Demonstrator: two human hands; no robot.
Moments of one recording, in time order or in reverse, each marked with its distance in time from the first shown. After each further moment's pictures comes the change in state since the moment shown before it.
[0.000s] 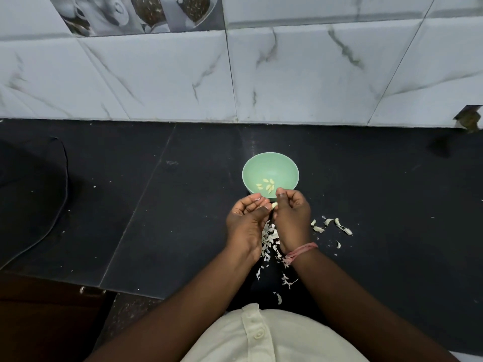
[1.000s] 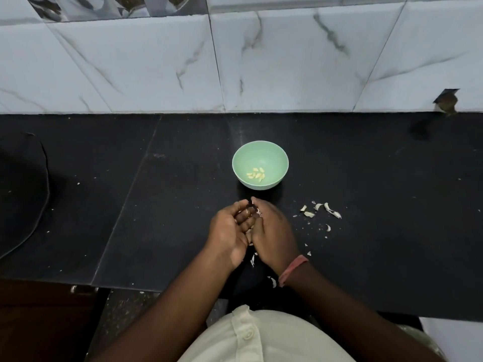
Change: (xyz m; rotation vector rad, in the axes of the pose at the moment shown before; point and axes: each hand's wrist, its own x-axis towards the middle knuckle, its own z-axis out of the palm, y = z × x) left_hand -0.017 0.018 -0.027 0.156 -0.011 -0.334; right_hand -0.049 0.024 -0.022 -0.814 -0.297 -0.447
